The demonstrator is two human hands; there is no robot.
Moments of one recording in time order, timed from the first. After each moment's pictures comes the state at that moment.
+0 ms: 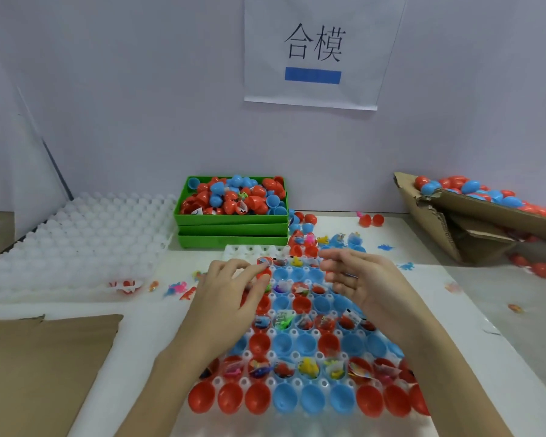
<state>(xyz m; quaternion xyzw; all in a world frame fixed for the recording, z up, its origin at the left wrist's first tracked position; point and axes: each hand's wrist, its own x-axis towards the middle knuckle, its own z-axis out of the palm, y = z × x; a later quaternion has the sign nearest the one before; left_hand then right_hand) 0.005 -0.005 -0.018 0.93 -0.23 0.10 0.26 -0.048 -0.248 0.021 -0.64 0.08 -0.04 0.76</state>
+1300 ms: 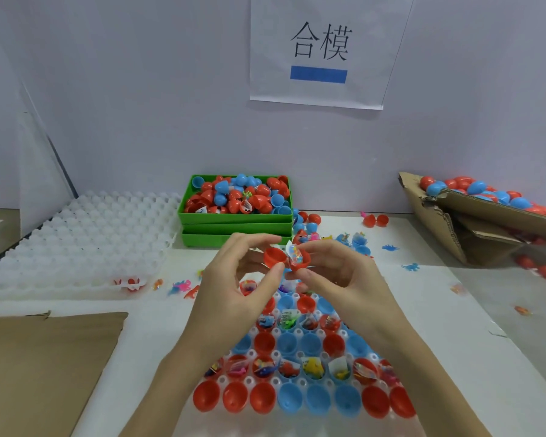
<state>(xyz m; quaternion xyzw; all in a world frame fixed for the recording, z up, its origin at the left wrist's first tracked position) -0.030 -0.013 0.026 0.75 -0.28 0.15 0.58 -0.061 -0.207 0.026 -0.75 -0.12 -0.13 0.63</state>
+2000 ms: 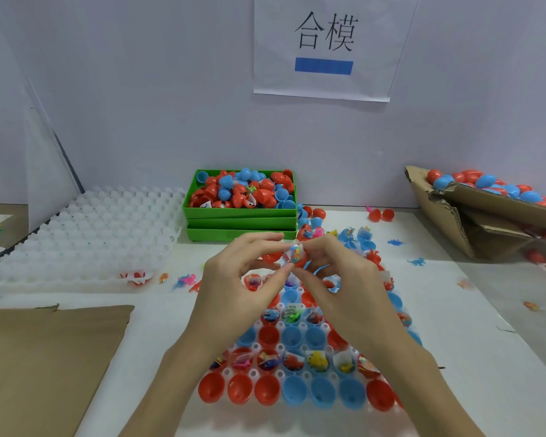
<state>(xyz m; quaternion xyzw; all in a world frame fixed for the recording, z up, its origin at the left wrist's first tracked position) -0.027 -0.012 0.024 0.76 -0.31 0.19 0.54 -0.066 -0.190 0.024 -0.86 -0.14 -0.29 0.39</state>
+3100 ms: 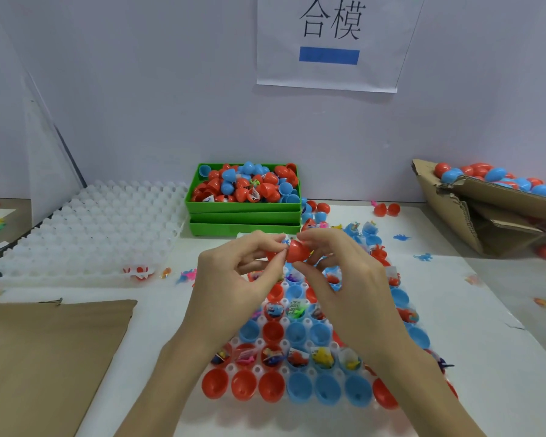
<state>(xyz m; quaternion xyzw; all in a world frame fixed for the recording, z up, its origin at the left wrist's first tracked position) -0.026 -0.008 0.022 0.76 -0.28 0.20 0.55 -0.067 -0.181 0.020 -0.86 -0.13 -0.36 0.34</state>
